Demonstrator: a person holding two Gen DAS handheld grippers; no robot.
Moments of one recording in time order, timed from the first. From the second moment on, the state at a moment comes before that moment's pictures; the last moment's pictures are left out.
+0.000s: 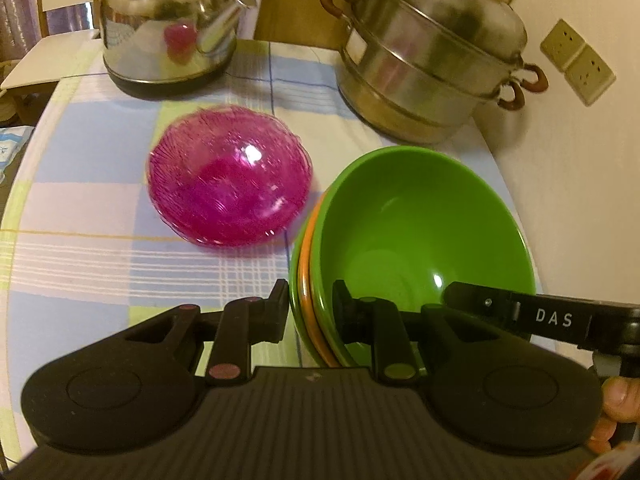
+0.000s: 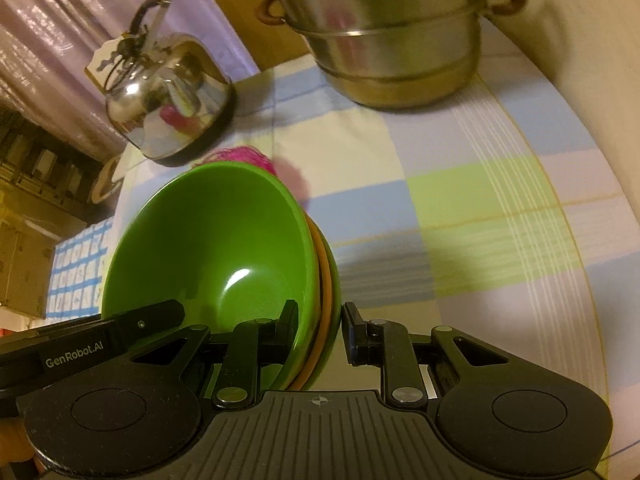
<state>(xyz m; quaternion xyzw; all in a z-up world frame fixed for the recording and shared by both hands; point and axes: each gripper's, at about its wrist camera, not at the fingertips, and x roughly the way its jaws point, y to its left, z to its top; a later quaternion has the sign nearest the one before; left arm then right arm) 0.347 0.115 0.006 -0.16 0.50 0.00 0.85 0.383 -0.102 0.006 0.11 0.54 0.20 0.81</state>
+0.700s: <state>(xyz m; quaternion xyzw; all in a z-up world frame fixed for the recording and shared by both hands) 0.408 0.195 0.030 -0.16 0.48 0.04 0.86 0.456 -0.018 0.023 0.09 0.54 0.24 0.80</state>
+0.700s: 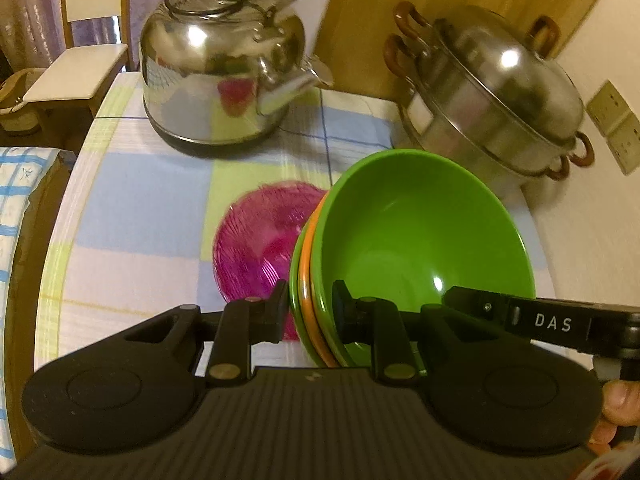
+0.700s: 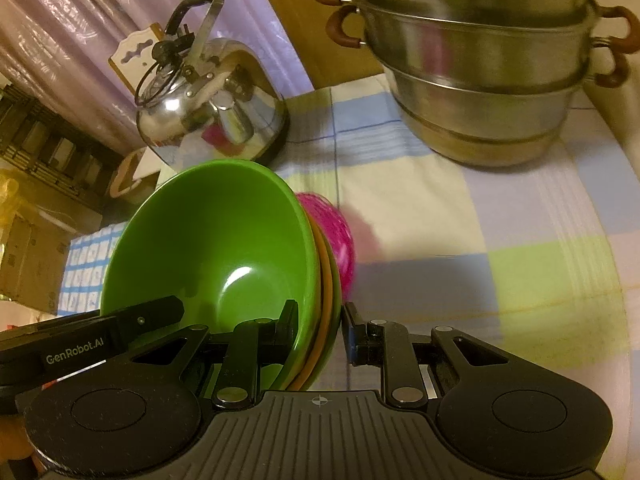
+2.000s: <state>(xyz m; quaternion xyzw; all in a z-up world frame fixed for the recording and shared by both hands) 0.470 0.248 -0.058 -0.20 0.50 0.08 0.84 0.530 0.042 -0.065 0.08 0.57 0.25 0.78</state>
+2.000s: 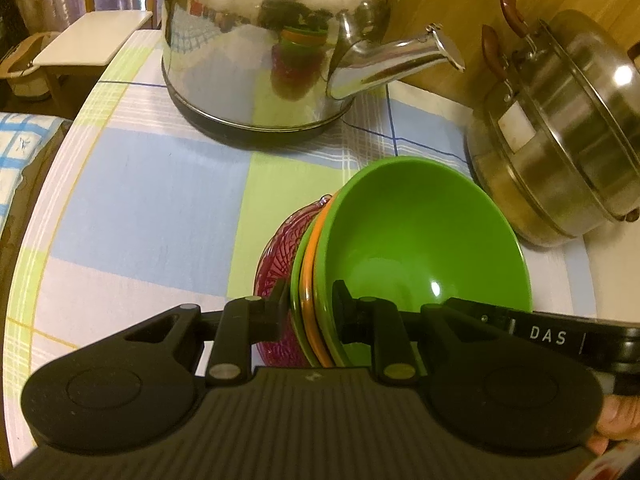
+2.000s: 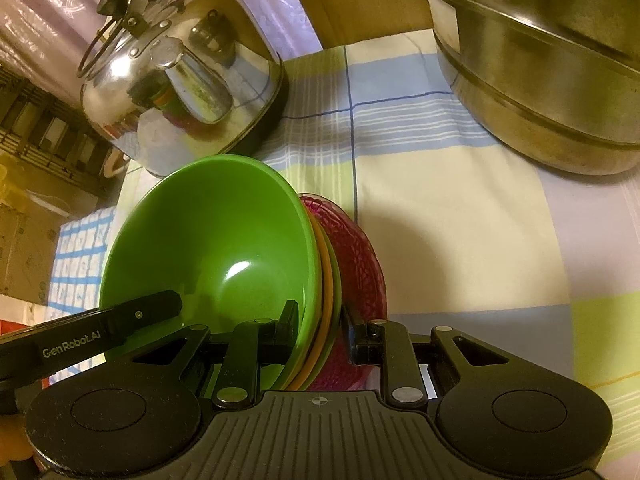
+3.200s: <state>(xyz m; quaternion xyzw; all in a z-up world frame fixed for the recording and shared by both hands) 0.381 0.227 0.003 -0.16 0.39 0.13 0.90 0.464 -0.010 -0.018 0.11 0.49 0.29 0.82</state>
